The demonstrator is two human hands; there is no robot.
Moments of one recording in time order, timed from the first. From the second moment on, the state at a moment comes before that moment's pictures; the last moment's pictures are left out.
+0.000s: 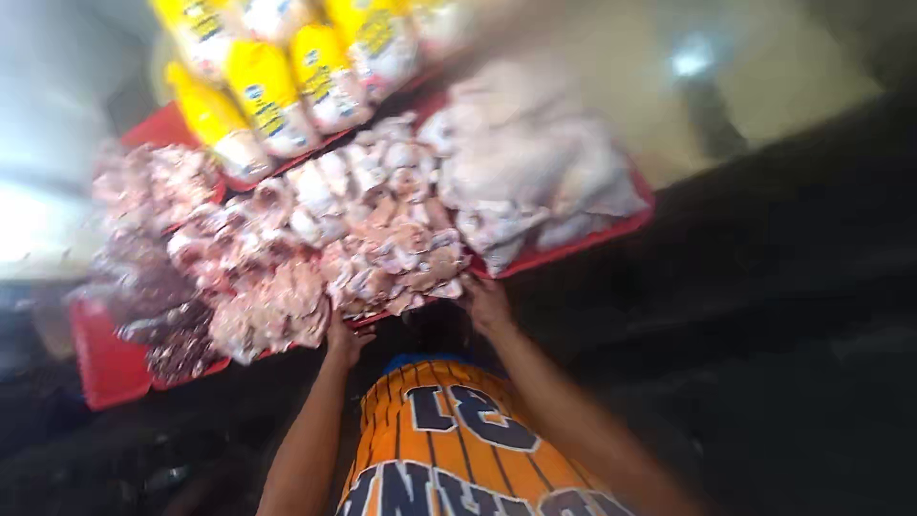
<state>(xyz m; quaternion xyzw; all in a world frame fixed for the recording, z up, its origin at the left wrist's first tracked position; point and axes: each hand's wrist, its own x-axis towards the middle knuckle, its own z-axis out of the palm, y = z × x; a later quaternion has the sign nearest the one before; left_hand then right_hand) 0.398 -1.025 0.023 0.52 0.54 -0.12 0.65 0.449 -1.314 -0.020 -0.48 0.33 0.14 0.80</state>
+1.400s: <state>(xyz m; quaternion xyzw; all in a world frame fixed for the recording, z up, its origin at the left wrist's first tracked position) 0.313 -0.737 0.004 0.53 0.59 0.02 0.61 0.367 -0.985 -0.011 -0.58 0.23 0.17 0.76</state>
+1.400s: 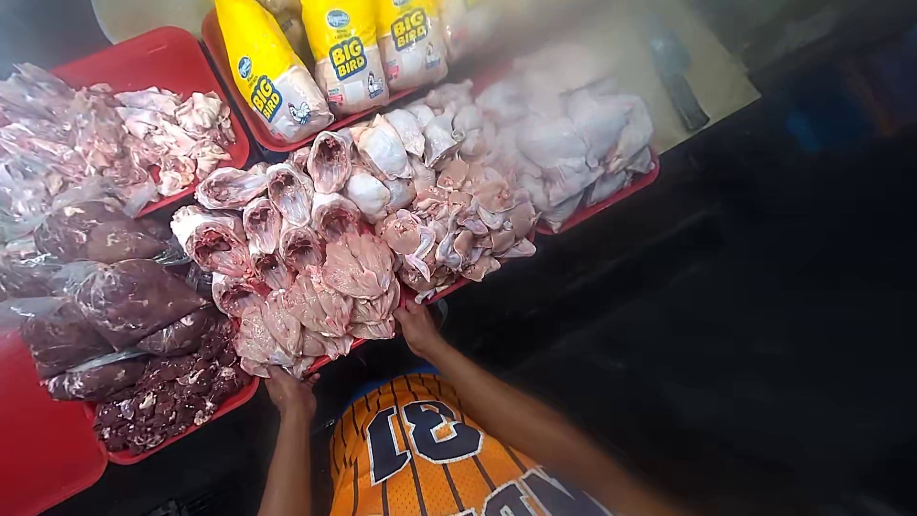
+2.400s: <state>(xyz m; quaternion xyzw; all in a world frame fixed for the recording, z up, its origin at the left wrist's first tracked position) 0.269 -0.680 0.000 0.43 0.41 -0.11 0.80 0.367 -0.979 0.010 -0.76 0.21 0.28 0.55</state>
